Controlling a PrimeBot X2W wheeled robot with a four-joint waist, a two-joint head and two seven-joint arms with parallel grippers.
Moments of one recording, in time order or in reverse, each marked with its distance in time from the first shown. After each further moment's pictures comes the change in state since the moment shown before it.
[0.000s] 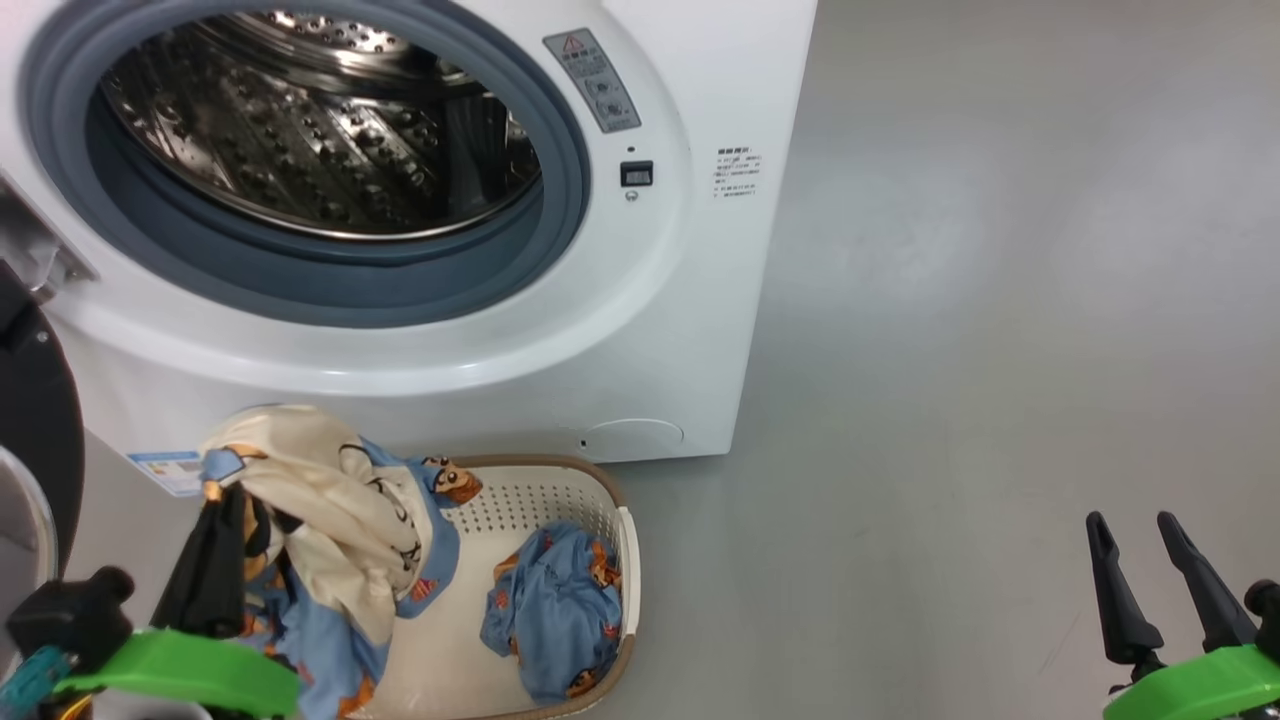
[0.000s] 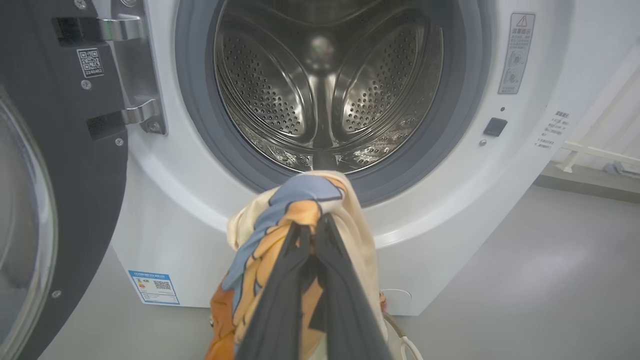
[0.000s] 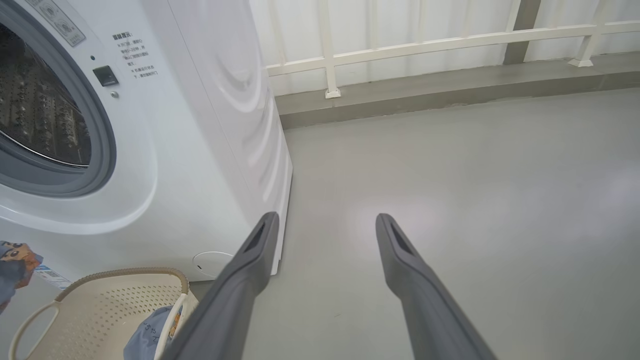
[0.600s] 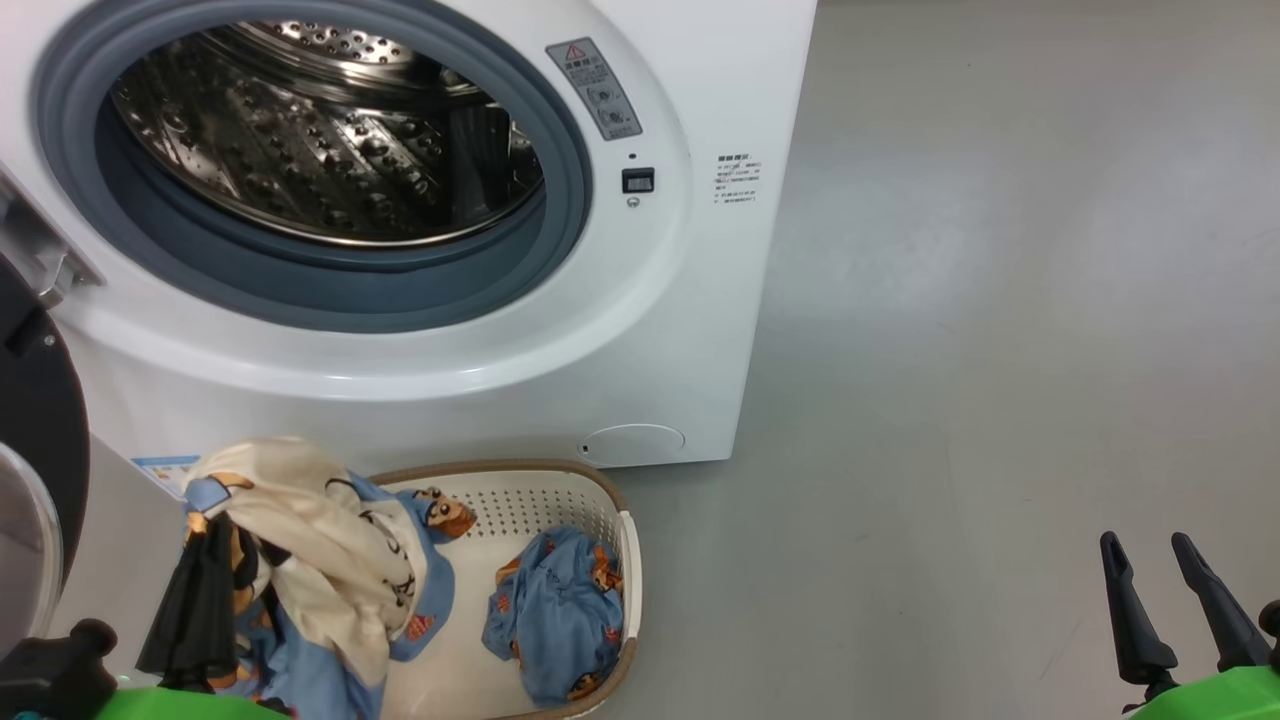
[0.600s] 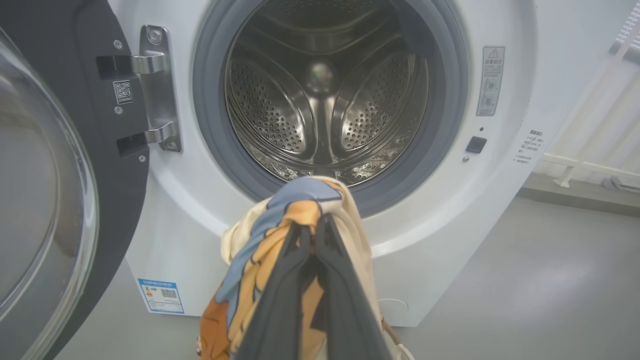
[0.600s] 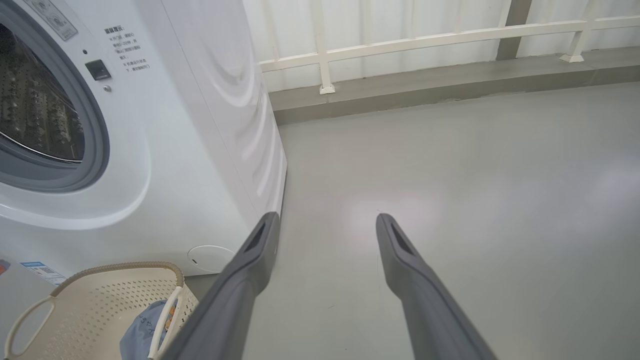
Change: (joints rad) left arm 0.142 -0.037 0.082 -0.179 0.049 0.000 0.000; right arm 0.040 -0.003 -0.021 -0.005 0.000 0.000 0.000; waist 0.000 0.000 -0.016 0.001
